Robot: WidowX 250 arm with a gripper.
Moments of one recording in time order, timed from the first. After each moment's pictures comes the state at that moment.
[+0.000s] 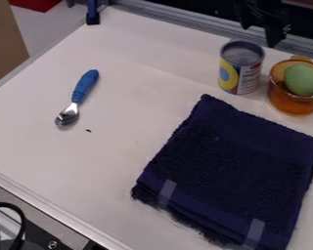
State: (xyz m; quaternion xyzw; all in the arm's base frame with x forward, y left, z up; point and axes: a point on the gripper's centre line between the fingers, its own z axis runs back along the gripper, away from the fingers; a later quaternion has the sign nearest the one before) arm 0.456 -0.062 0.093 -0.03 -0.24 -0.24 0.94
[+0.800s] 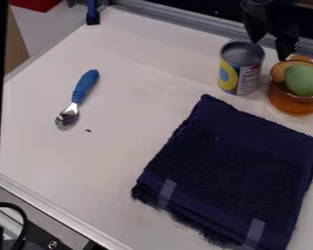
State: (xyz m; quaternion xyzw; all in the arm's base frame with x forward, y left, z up) arm 0.461 -0.070 0.069 -0.04 -0.26 -0.21 0.94
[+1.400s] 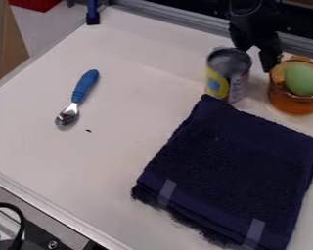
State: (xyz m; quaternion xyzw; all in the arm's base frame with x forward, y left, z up) arm 0.439 -0.047 0.060 -0.04 -0.25 -0.22 0.94
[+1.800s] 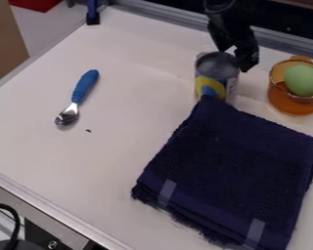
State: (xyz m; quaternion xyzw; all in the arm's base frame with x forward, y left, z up) arm 0.415 -0.023 0.068 -0.04 -0.24 -0.26 0.93
